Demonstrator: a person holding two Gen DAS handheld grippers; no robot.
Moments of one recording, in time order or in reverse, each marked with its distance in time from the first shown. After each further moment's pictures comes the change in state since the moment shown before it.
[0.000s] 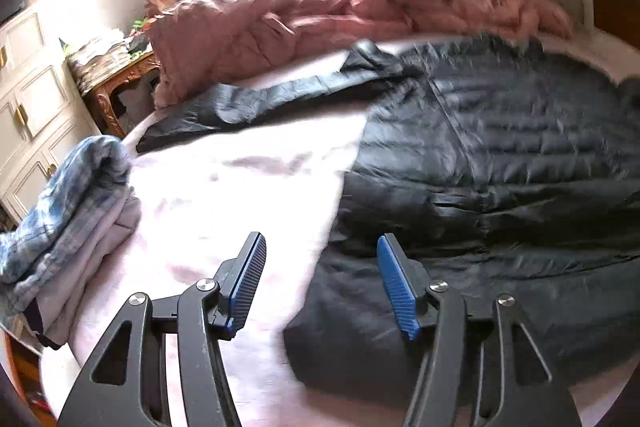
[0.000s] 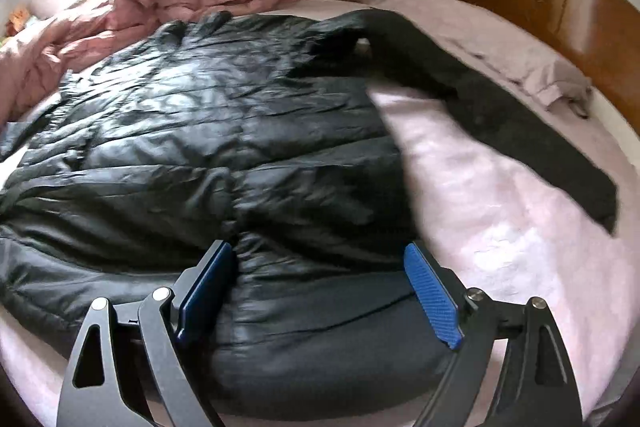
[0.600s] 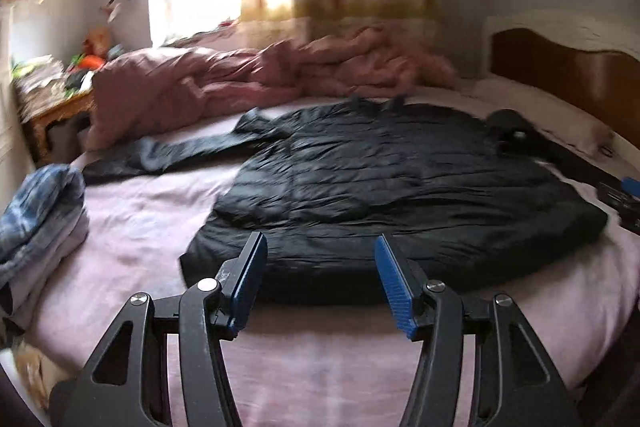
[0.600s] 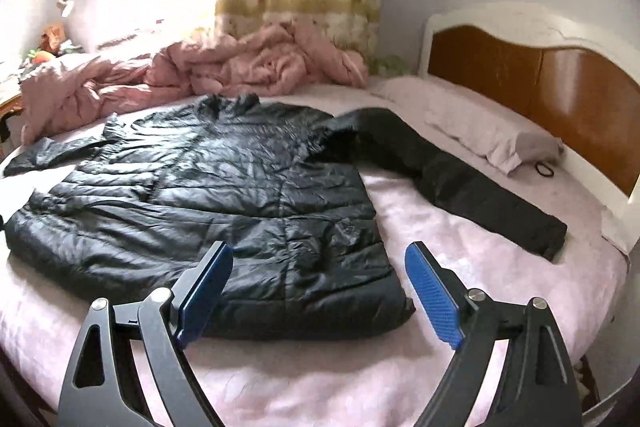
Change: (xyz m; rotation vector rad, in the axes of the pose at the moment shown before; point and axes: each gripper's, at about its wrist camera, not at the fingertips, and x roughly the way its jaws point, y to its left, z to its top) left arm -0.135 -0.048 -0.034 0.072 -0.217 -0.359; right arm -0.120 0.011 -0.035 -0.057 -0.313 0.028
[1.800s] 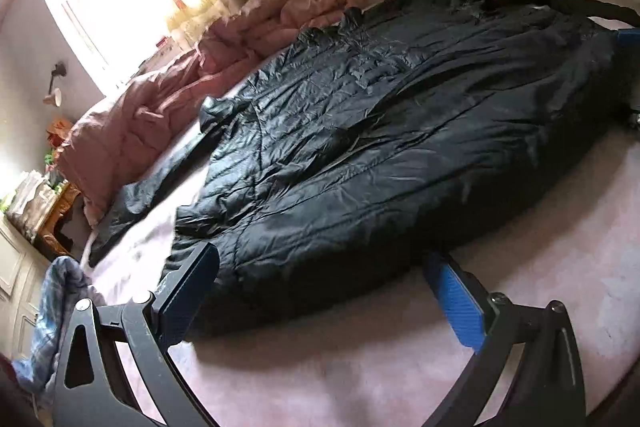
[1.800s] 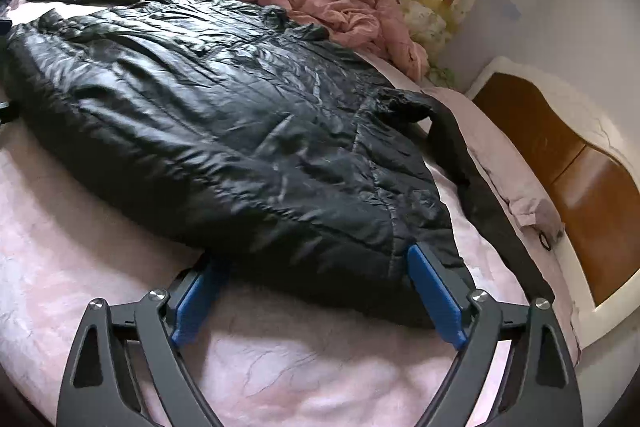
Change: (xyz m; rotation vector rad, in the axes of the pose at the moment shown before) left arm 0.080 -0.036 -0.029 0.441 0.200 0.094; right arm 0.051 0.078 -0.047 -0.449 0.150 -0.071
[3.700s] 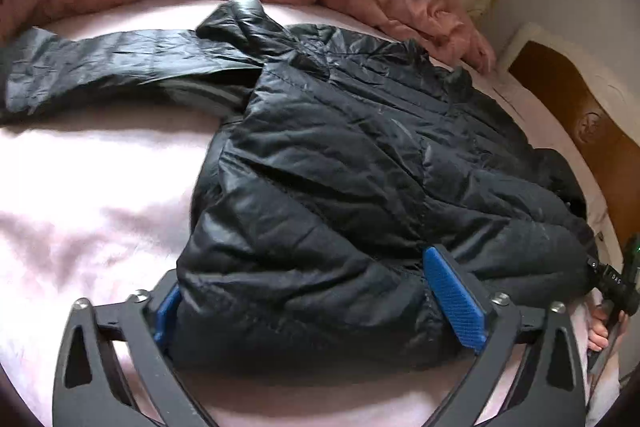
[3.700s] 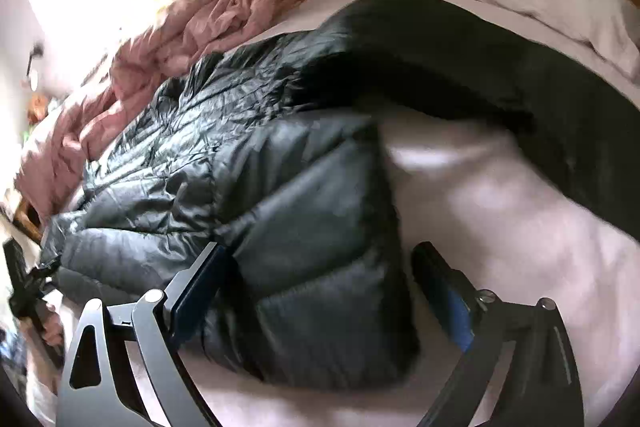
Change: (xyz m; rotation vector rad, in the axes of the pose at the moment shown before) left arm 0.187 0.155 0.058 -0.703 0.106 -0.425; right arm 0.192 -0.154 0.055 0.703 0.129 0.433
